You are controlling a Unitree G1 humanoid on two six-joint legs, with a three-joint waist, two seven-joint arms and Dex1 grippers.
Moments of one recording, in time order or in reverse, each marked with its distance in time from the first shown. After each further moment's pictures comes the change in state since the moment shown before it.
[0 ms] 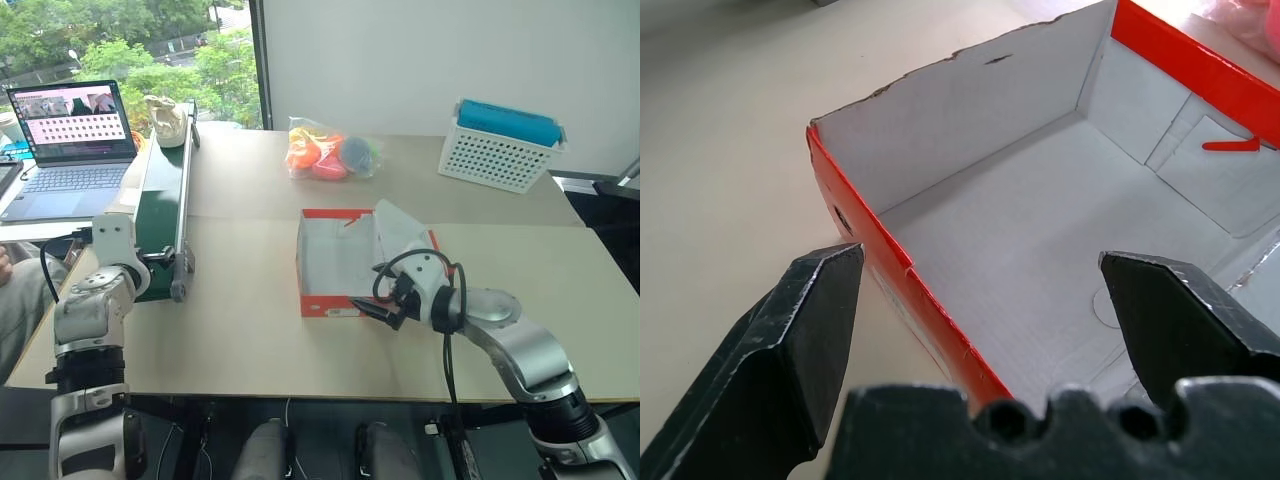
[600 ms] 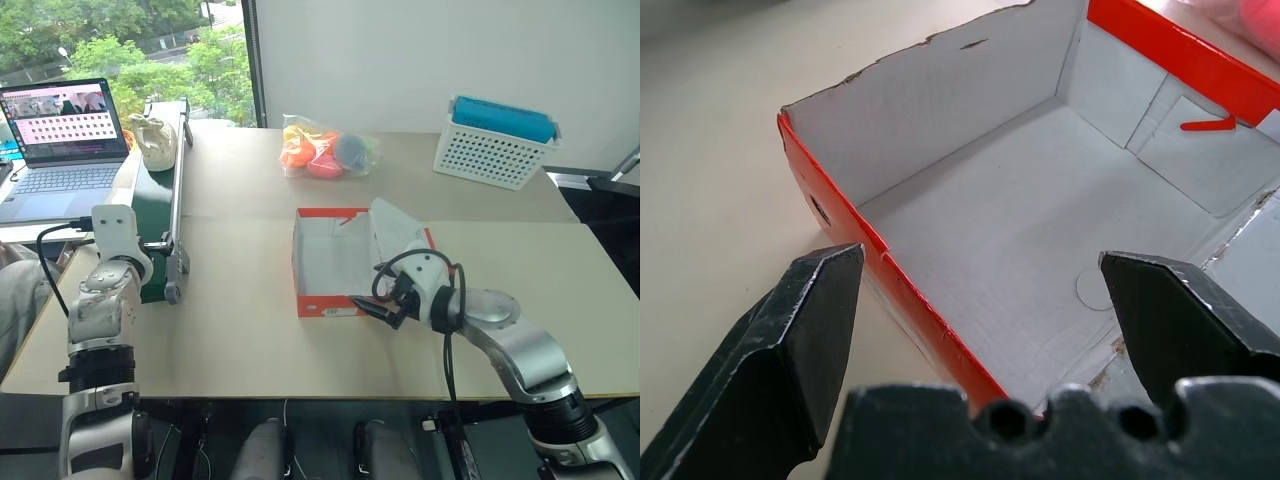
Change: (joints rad) left arm -0.011 -0.038 0.021 0.018 0.021 -0.146 0.059; right arm 0.002 0.010 -0.001 0.001 -0.003 0.009 -0.025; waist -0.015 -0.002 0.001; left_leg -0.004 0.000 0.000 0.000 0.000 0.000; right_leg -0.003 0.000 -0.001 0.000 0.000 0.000
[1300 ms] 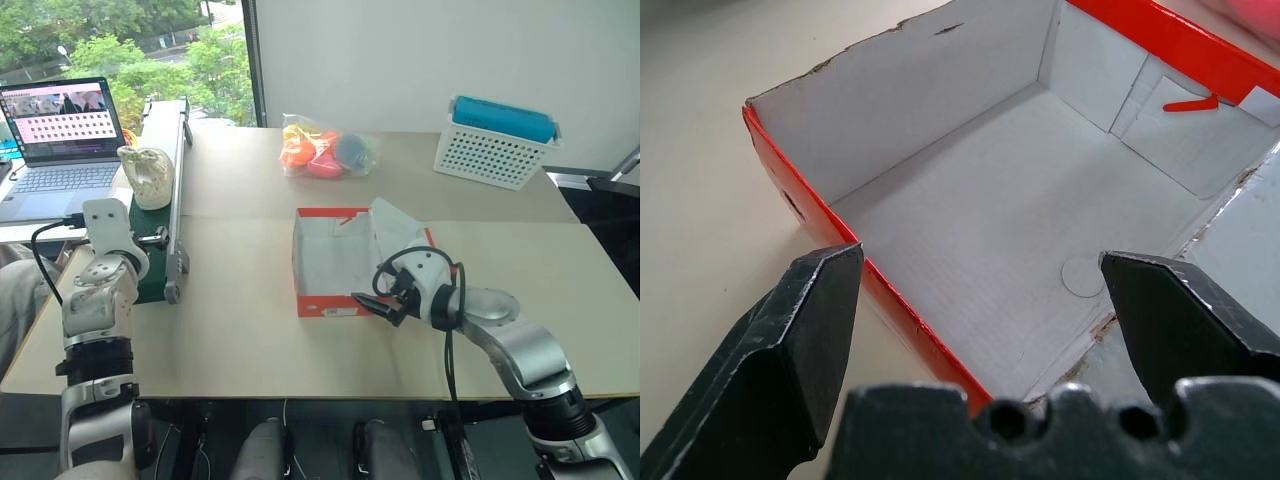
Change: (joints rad) left arm -0.050 0.000 0.032 0.035 -0.036 0.034 0.016; right arm -0.011 0.006 -0.013 0.024 0.001 0.015 -0.017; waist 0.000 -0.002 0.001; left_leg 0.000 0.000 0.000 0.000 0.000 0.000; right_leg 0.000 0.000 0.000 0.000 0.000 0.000
